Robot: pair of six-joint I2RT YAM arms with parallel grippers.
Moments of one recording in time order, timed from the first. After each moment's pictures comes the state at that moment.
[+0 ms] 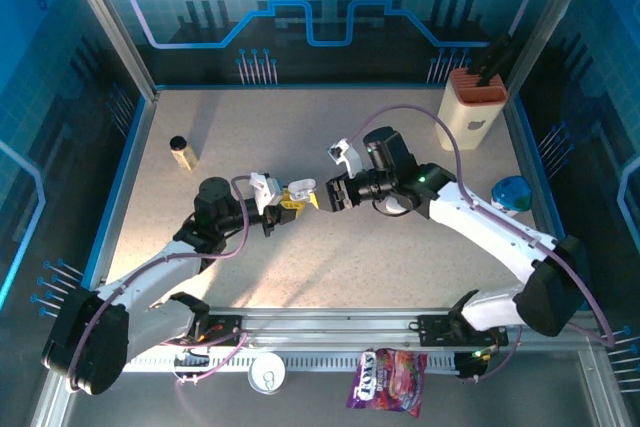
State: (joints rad) left arm -0.38 1.05 0.42 0.45 0.75 0.13; right arm 0.68 1.35 1.14 -0.45 -0.56 0.33
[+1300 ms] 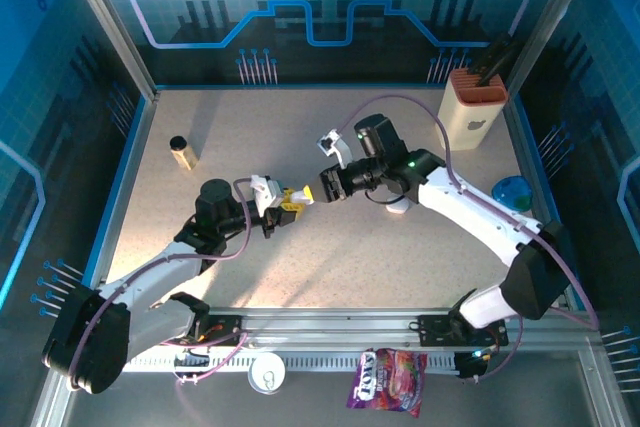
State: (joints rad) left arm -0.38 1.05 0.40 0.44 0.74 0.13; right arm 0.66 1.46 1.25 -0.48 -0.66 0.29
